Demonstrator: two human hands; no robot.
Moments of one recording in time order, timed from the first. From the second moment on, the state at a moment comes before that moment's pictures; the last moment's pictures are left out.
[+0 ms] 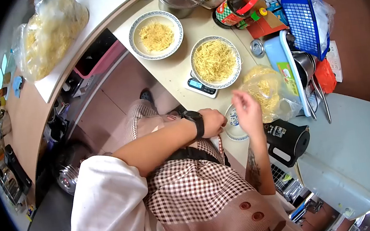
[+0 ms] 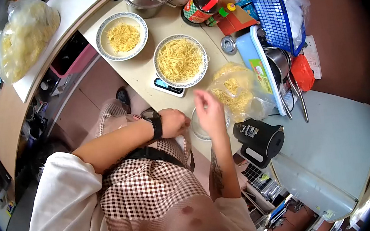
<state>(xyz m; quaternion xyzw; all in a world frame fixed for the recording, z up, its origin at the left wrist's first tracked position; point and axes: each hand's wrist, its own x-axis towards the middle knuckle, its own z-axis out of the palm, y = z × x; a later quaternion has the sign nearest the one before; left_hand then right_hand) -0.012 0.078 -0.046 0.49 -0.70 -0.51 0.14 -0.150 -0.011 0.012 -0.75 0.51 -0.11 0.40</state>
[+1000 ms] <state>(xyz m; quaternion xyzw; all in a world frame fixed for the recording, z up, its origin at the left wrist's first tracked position) 0.001 0.063 -0.030 0.41 -0.76 -0.51 0.04 -0.208 -0.148 0.120 -0.73 0.54 -0.33 0.26</state>
